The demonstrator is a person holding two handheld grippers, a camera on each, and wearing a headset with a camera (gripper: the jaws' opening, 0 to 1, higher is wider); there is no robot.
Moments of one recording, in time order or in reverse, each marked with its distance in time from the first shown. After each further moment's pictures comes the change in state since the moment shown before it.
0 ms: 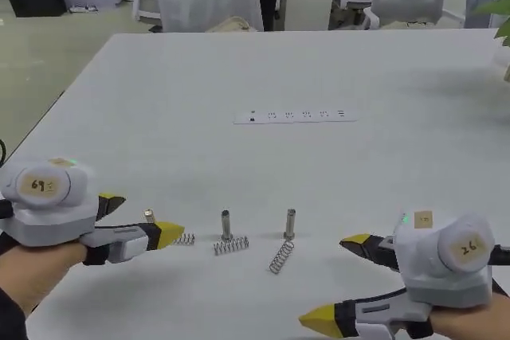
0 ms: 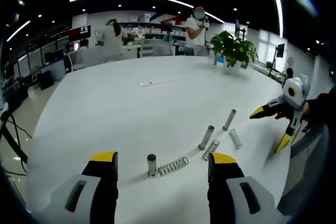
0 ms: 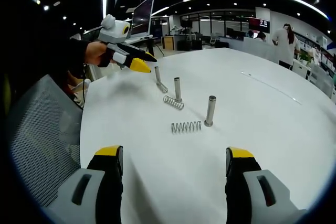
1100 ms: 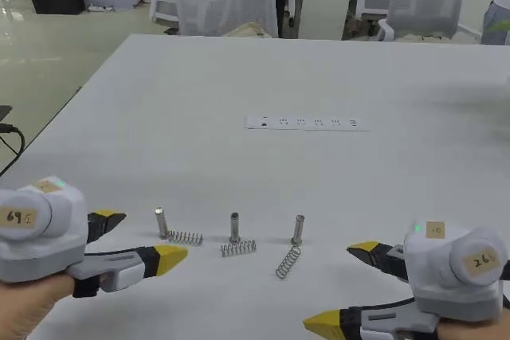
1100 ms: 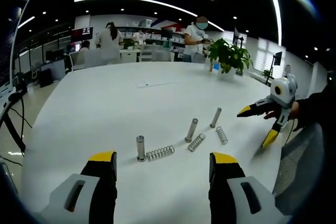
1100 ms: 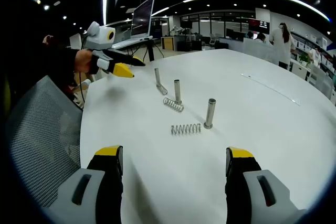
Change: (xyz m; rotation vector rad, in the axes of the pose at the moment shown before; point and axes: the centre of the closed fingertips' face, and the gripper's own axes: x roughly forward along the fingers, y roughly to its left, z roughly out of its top) left arm -0.029 -0.017 -0.018 -0.042 -0.048 -0.017; right arm 0.000 -0.001 0.004 -0.005 -0.005 -0.004
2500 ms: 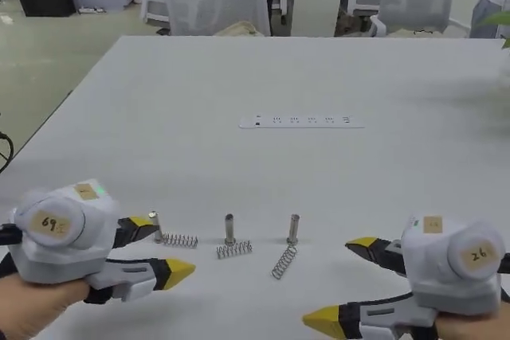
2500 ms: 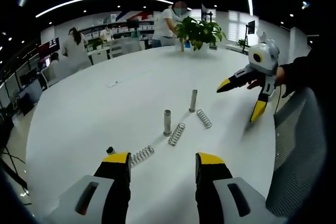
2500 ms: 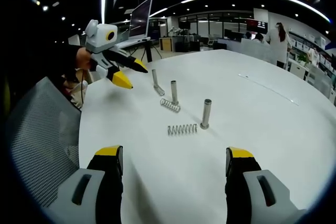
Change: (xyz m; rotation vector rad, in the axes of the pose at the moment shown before) left arm 0.022 -0.040 0.000 0.275 0.121 -0.166; right arm -0.003 -0.006 0.001 0.008 -0.008 -0.014
